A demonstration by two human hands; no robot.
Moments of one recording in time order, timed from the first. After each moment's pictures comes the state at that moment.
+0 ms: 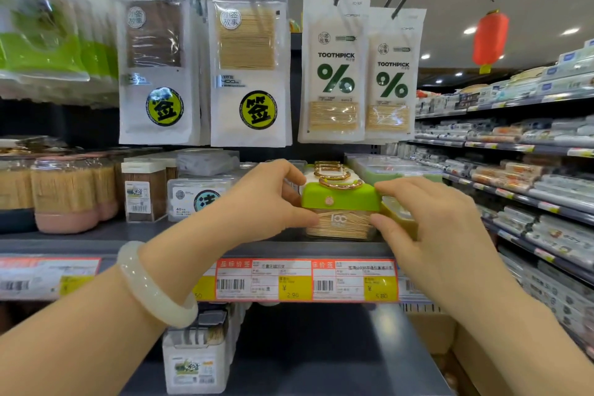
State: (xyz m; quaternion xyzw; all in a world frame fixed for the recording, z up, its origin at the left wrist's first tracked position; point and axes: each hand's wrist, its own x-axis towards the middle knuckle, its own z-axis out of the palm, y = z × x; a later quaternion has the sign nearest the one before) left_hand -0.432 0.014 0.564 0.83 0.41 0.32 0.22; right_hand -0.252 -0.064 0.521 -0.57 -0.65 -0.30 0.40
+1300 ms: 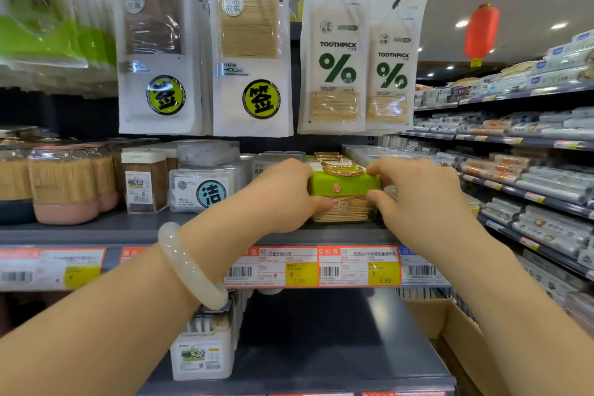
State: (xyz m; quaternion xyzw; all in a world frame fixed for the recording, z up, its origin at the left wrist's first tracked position) left_hand -0.418 0.016 0.565 0.87 0.43 0.23 0.09; right_hand -0.266 -0.051 0.549 -0.70 -0.61 -0.25 0.27
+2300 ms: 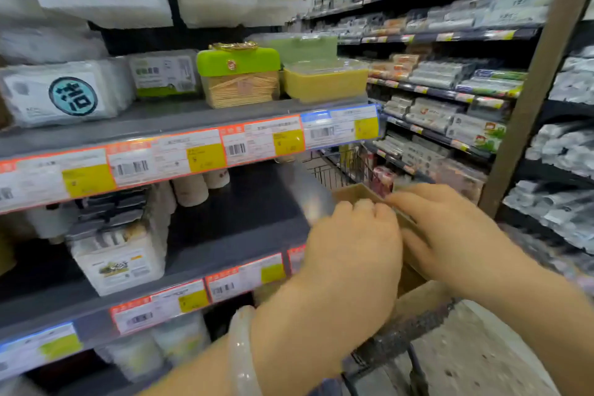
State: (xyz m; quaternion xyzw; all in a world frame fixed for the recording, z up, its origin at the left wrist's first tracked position) left_hand -0.353 -0.118 0.432 0.96 0.25 0.12 -0.08; right_hand -0.227 -0.191 0.419 -0.78 -0.59 -0.14 0.15
